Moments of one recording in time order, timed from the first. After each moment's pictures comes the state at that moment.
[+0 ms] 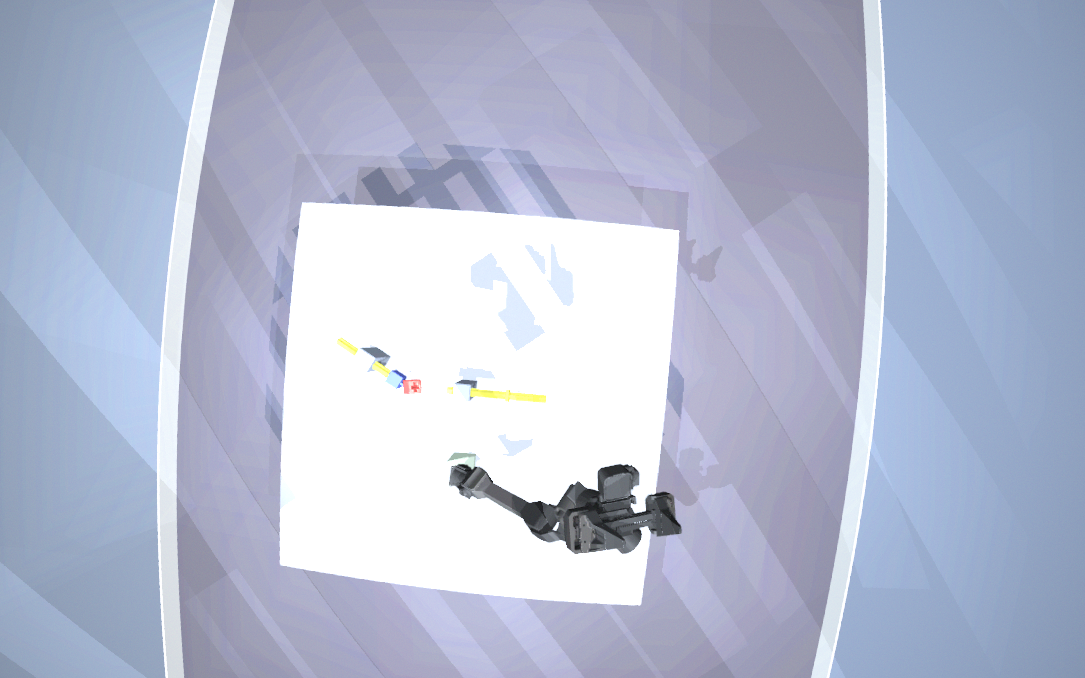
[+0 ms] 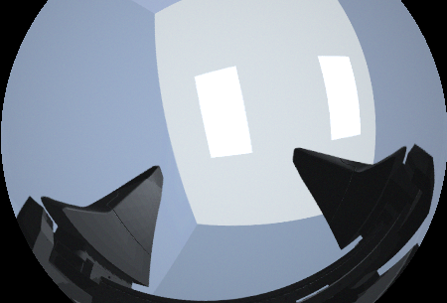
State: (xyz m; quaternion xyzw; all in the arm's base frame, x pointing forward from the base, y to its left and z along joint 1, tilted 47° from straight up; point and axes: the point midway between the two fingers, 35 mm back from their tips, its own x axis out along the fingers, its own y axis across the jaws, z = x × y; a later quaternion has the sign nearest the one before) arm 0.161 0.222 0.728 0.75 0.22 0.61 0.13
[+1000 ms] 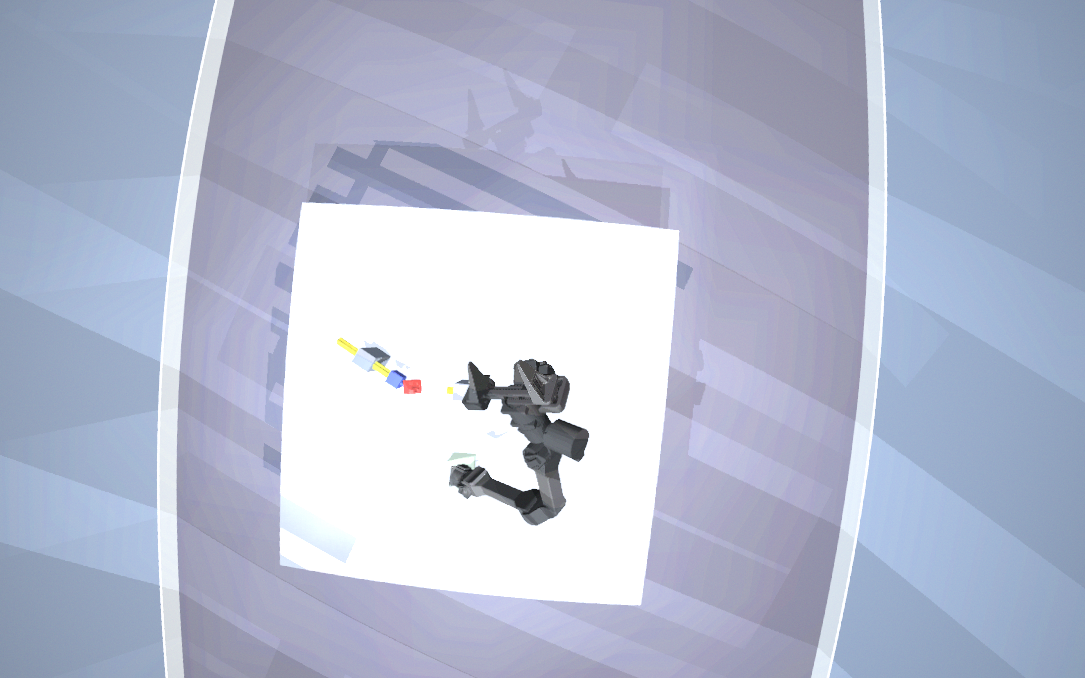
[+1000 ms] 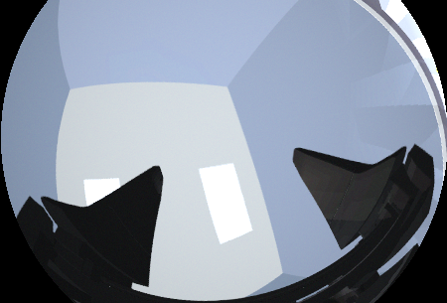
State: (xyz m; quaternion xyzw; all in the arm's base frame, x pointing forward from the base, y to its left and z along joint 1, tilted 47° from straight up) arm 0.347 0.326 0.516 0.73 0.32 0.33 0.50
